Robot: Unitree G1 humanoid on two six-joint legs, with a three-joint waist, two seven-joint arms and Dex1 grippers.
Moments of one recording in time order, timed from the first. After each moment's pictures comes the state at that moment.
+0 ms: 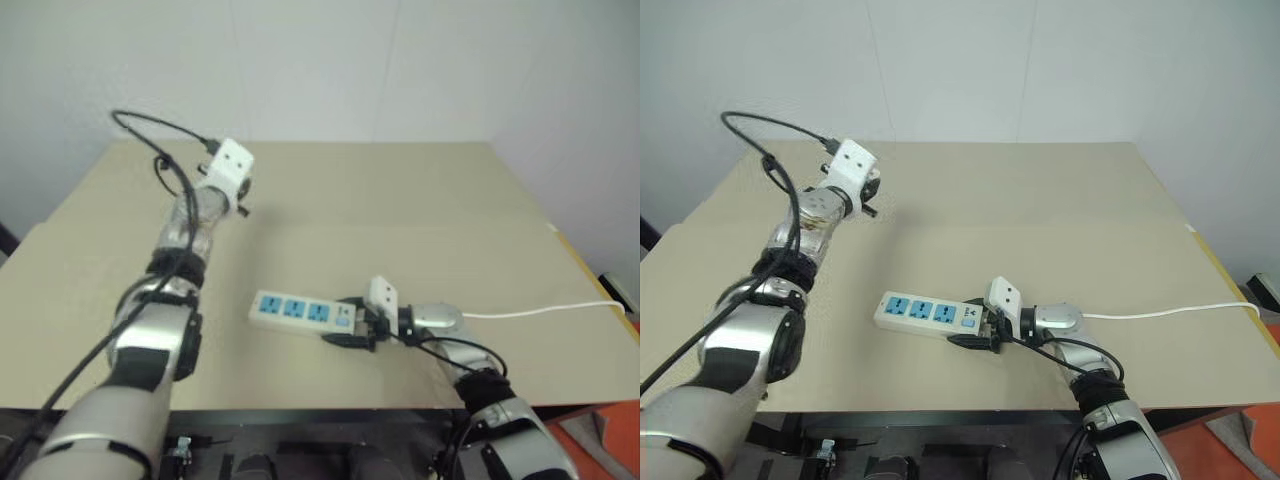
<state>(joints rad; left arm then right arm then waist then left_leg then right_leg) -1.13 0.36 0.11 0.83 0.01 0.25 -0.36 -0.54 -0.33 0.22 0.46 0.17 -0.05 1.14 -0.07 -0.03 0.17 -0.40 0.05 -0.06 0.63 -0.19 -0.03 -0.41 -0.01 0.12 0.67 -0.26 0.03</state>
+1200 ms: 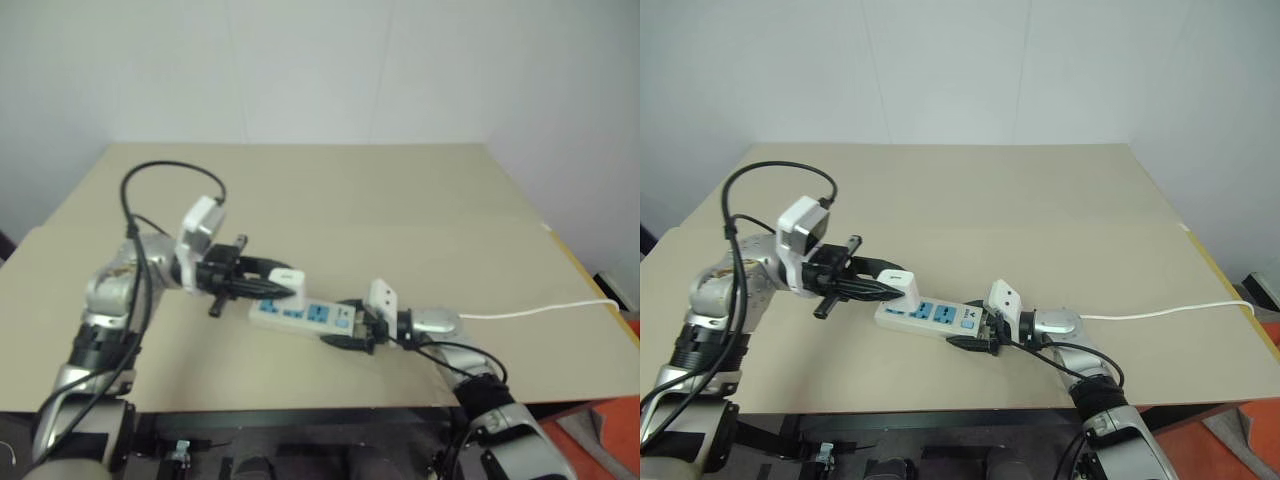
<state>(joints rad) -0.70 0.66 -0.10 0.13 -0.67 0.40 -1.61 -0.52 -0.32 0.22 0.44 0.17 -0.05 1.13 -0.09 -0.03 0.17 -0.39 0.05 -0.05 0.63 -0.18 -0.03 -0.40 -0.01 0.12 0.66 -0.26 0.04</state>
